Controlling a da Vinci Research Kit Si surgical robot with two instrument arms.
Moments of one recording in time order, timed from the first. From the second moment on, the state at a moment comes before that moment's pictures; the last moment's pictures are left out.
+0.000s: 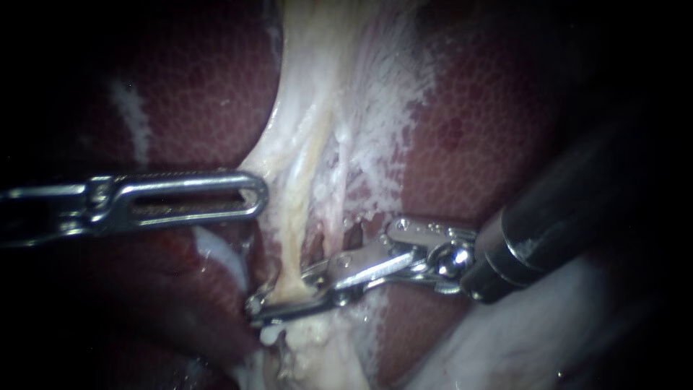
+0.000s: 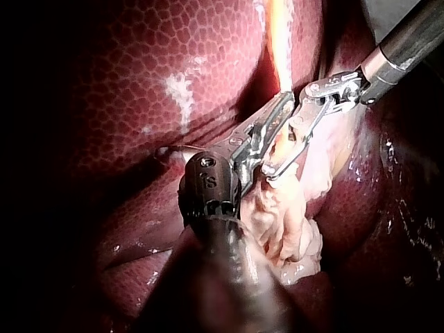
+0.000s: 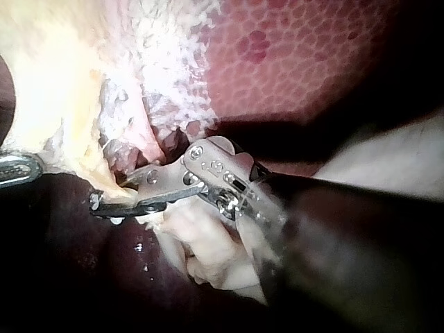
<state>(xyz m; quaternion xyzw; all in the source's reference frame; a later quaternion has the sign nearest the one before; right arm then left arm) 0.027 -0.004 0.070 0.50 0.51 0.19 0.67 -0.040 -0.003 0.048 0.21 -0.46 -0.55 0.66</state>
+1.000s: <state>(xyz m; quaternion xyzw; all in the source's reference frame) 0.028 -0.004 0.070 0.43 0.56 0.11 0.70 -0.040 -0.003 0.048 0.21 -0.46 -0.55 0.66</state>
